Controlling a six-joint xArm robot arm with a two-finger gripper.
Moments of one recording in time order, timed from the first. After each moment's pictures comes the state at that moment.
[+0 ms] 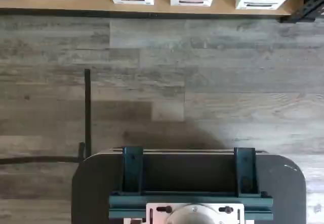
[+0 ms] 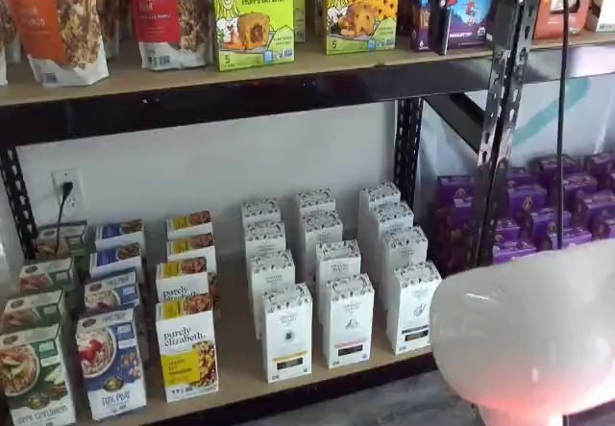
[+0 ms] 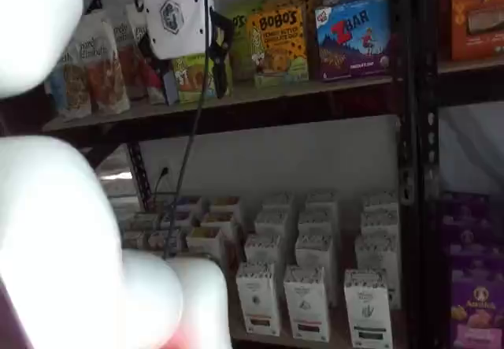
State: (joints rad) arm 0.01 -0.85 -1.15 0.04 1.99 0.03
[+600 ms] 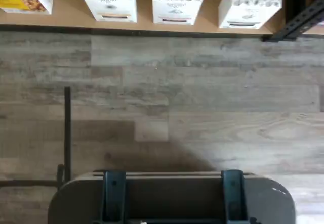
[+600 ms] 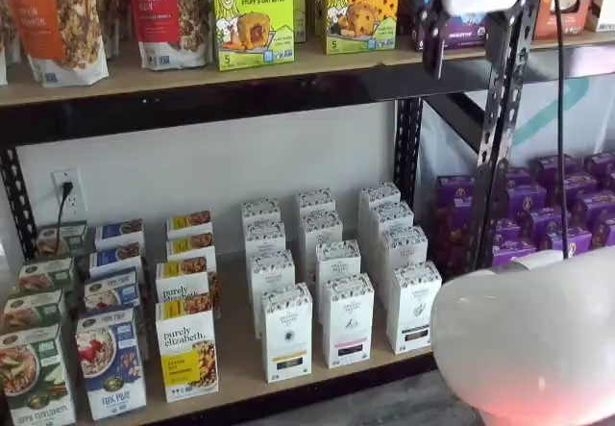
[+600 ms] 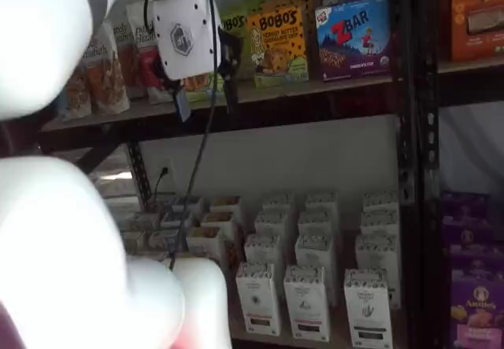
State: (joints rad) arm 0.05 -0.90 -1.00 -0.02 1.85 0.05
